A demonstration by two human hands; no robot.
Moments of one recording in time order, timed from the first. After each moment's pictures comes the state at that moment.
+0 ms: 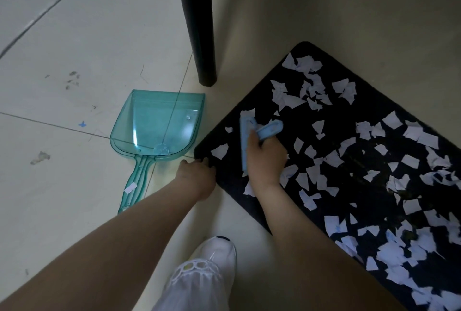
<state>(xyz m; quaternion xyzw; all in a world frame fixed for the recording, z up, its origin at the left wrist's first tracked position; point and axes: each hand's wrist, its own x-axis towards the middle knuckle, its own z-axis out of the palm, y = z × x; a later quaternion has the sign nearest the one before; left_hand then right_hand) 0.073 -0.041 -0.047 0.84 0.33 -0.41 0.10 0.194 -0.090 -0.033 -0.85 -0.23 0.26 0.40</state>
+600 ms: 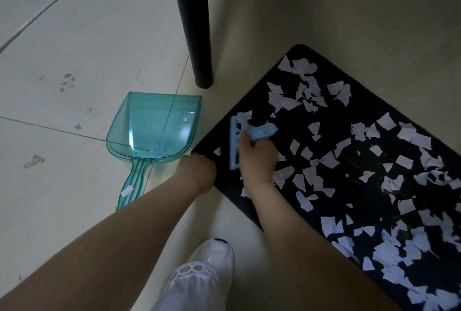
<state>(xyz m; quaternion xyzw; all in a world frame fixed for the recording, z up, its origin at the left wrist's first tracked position) 0.084 -0.032 -0.041 0.87 0.33 -0.37 0.07 0.189 -0.082 -0.035 -0.84 -0.20 0.30 0.41</state>
